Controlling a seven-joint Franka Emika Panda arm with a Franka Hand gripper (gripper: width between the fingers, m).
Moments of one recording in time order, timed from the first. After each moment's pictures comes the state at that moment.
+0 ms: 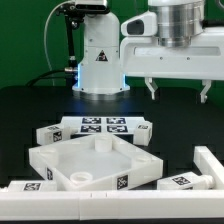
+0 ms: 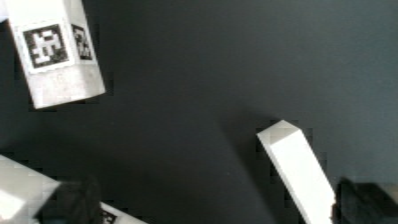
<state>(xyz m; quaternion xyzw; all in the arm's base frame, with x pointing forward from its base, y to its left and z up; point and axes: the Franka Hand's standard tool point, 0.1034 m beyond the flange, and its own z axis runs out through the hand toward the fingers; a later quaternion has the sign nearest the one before) 0.513 0.108 0.095 -0.96 0.28 0.07 0.06</state>
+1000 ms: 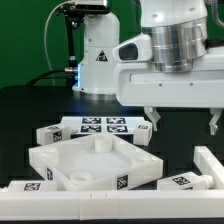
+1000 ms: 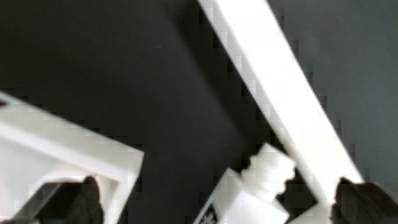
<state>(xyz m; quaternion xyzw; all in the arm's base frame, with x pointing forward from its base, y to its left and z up) 0.604 0.108 0.078 -0.93 0.36 0.04 0.06</state>
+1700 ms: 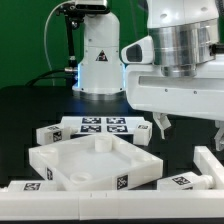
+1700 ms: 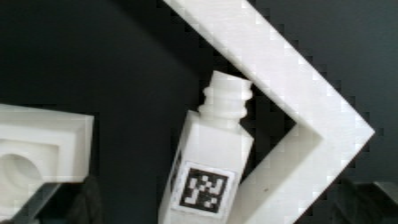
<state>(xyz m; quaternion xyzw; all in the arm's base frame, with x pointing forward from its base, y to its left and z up) 0.620 0.096 0.075 -0.90 0.42 0.02 0.08</state>
